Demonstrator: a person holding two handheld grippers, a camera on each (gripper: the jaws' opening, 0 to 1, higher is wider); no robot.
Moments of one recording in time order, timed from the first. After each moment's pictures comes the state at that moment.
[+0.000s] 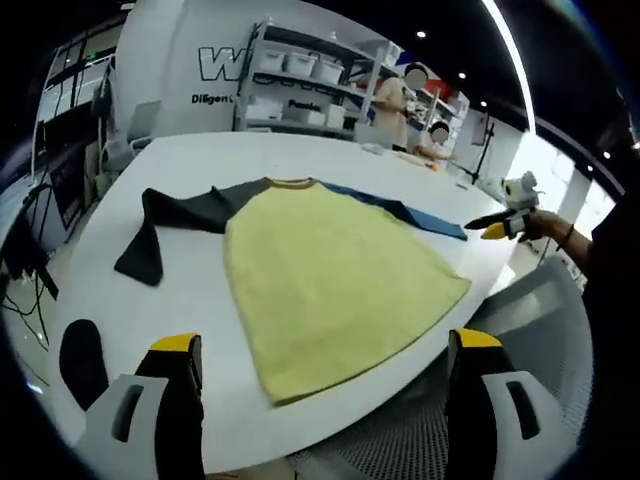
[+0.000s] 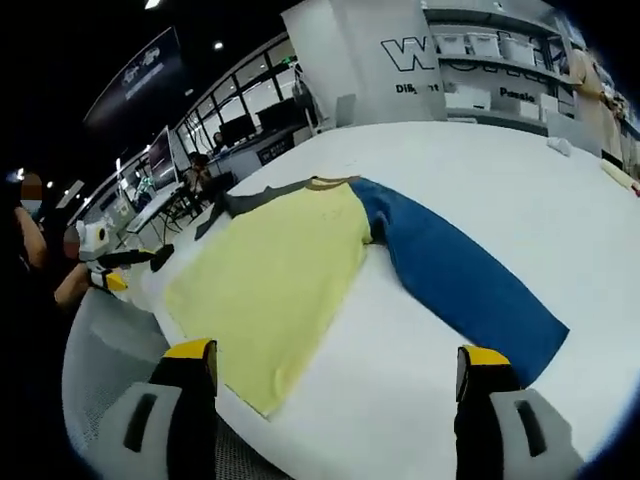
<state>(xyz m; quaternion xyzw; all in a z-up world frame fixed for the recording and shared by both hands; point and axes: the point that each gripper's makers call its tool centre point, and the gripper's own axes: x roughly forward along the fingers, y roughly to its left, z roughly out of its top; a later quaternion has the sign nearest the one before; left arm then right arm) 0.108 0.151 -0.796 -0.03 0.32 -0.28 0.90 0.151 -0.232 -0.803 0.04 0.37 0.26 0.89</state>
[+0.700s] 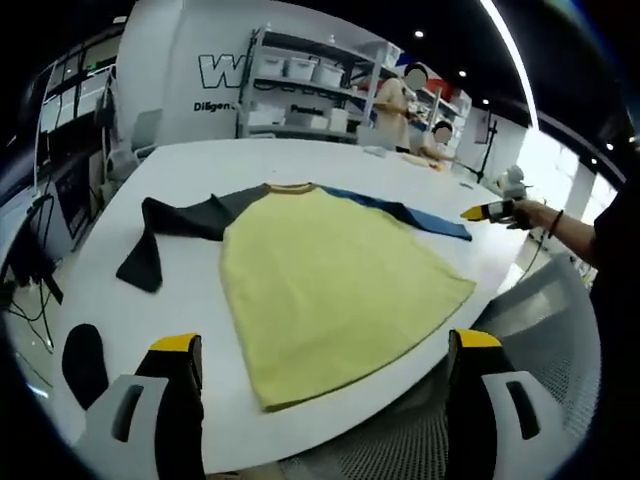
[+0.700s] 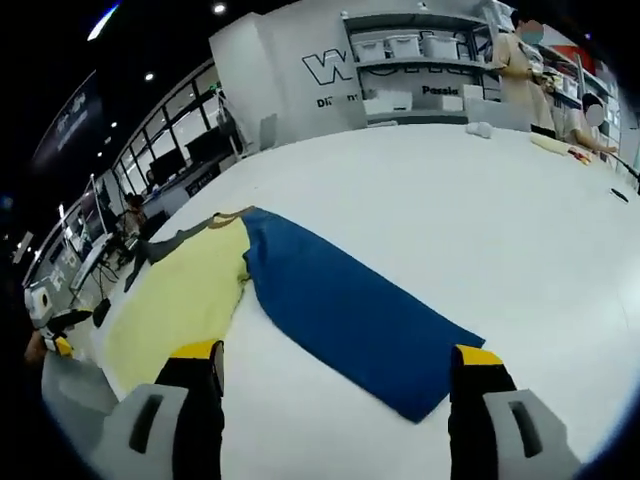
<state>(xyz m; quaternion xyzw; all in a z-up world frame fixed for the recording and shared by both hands) 0.106 0.140 -0.787 -0.01 0.30 -0.27 0.91 0.206 -0.334 -0.819 0.08 0.36 0.10 0.93</state>
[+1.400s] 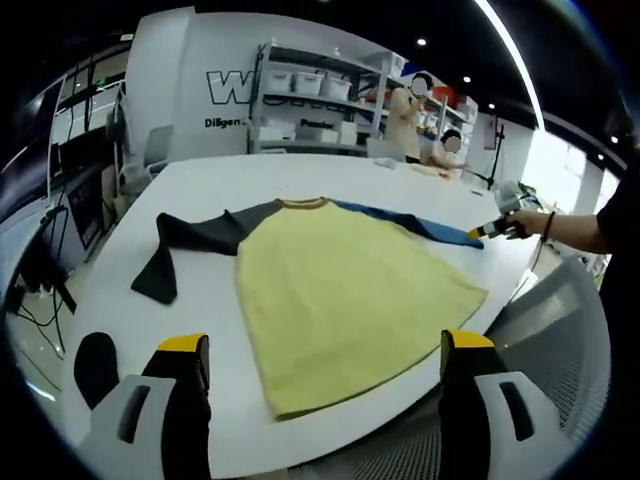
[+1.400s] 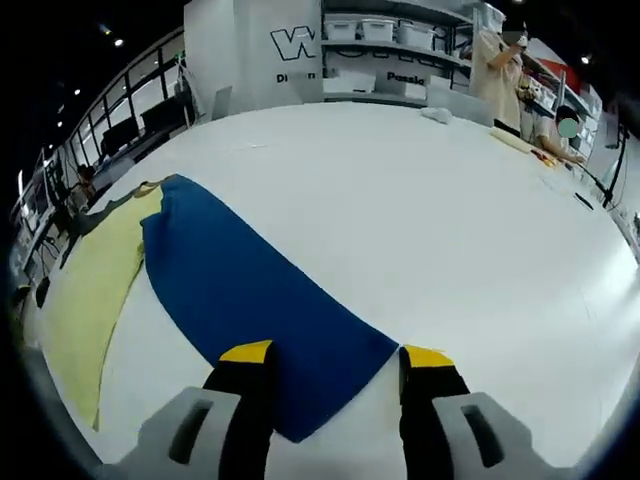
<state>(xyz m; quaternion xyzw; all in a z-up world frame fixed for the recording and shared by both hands) 0.111 0.143 -0.776 0.00 0.28 -0.24 0.93 0.215 -0.409 -0.869 -0.02 0.41 0.00 0.91</state>
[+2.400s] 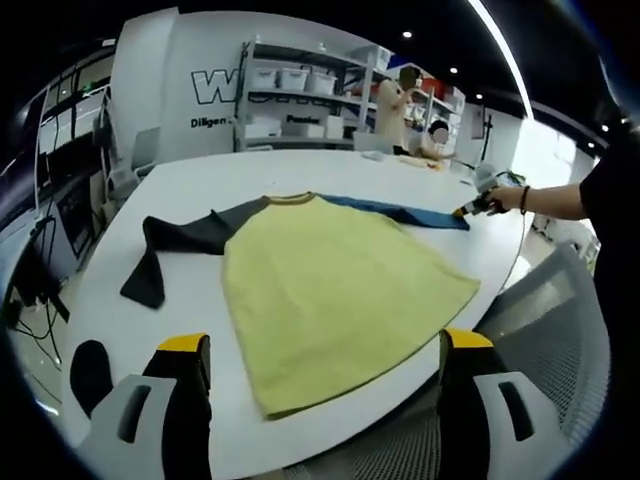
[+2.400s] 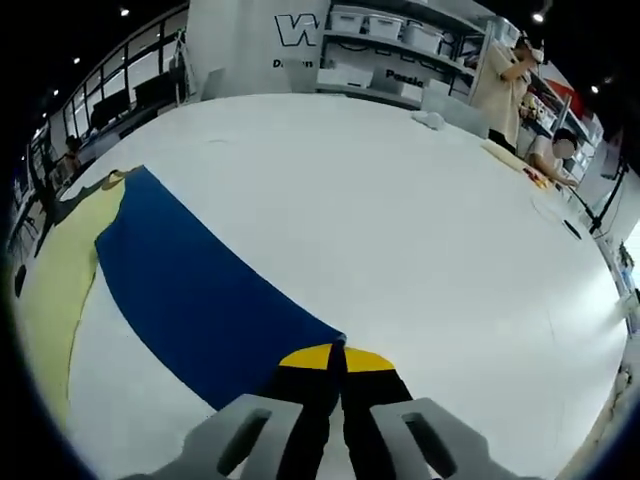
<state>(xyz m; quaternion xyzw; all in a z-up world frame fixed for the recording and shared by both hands) 0.107 0.130 -0.779 0.01 0.28 -0.27 0.92 0.276 -0.457 -0.857 -0.06 0.42 -0.03 0.90</state>
